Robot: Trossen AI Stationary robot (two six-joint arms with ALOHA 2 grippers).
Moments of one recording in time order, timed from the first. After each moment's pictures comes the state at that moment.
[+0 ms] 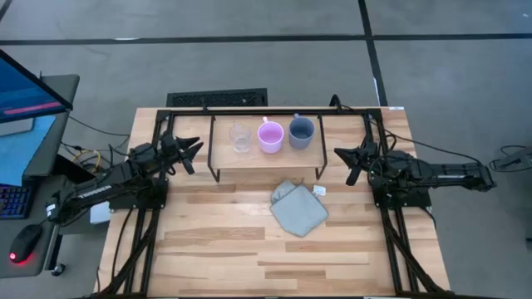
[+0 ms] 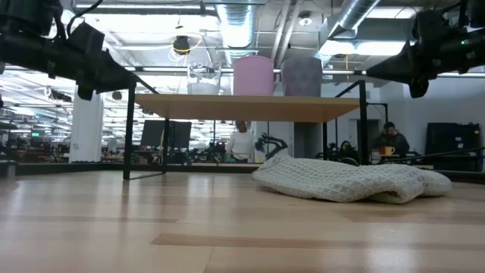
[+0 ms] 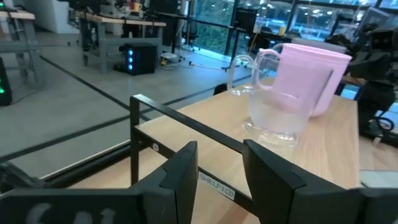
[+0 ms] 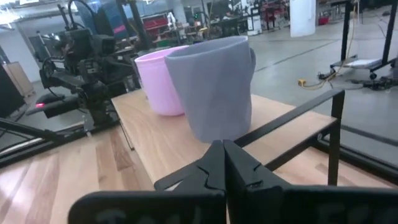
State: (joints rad) left arm 0.44 0.19 0.13 0.01 -0.18 -0.18; right arm -0.02 0.21 0.16 -0.03 0.42 0.20
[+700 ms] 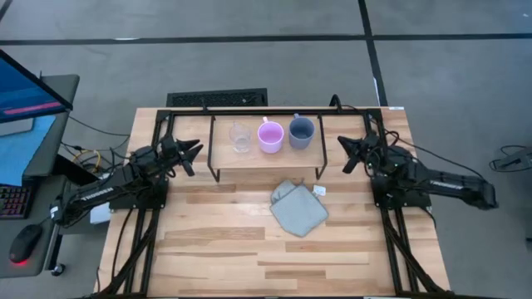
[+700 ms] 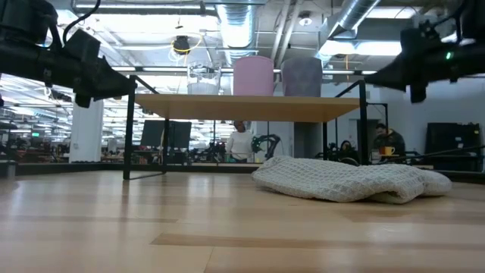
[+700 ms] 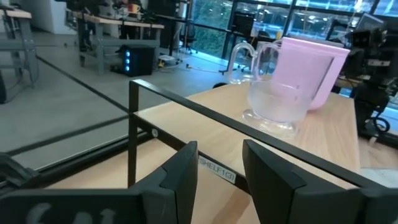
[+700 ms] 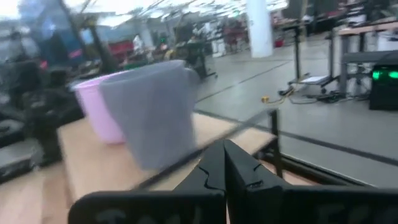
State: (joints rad) left arm 0.44 0.11 0.06 0.01 -0.17 -0.20; right arm -0.26 0.21 0.10 0.09 0.34 0.16
